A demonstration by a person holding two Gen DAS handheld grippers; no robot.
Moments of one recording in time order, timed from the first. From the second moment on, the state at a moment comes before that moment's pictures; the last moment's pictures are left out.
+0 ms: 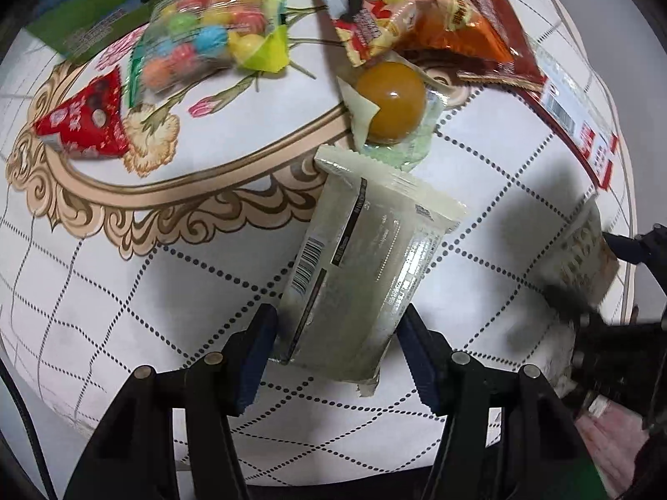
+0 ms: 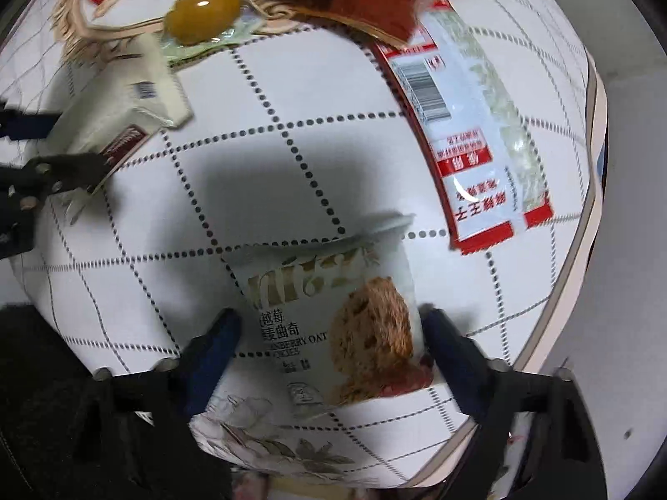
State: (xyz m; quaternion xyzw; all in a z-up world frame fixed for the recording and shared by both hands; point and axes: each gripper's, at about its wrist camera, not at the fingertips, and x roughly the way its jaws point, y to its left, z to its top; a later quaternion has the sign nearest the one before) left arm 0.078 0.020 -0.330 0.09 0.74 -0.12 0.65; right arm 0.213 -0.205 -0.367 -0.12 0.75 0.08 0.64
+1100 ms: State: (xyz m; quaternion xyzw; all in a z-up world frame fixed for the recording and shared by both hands) left arm 0.100 0.061 -0.339 0.06 0.73 -0.05 0.67; right arm 0.204 -0.164 -0.369 0.06 0.74 0.06 0.67
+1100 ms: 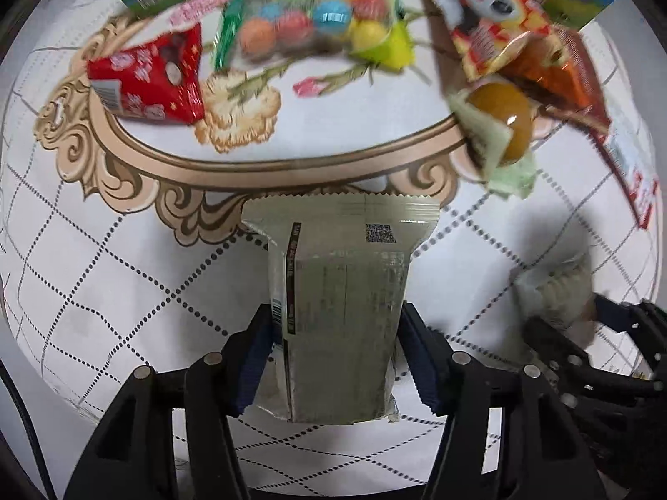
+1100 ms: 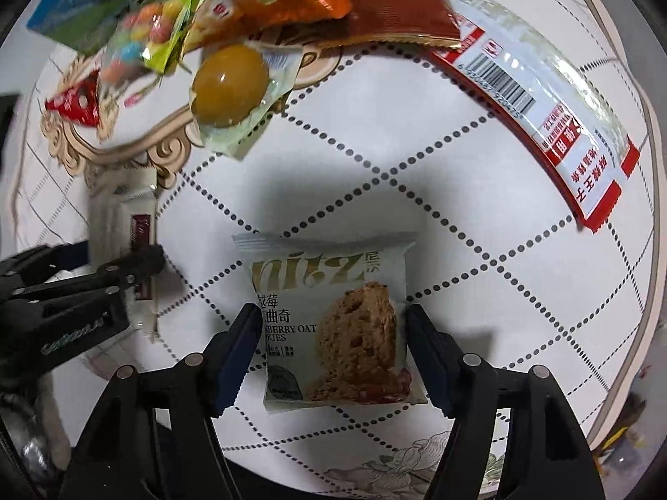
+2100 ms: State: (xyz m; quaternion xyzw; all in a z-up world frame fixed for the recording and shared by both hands) left arm 0.334 0.032 -0.161 -0.14 0.66 -0.11 0.73; right arm 0.406 -0.195 -0.143 0.13 0.56 0.08 0.81
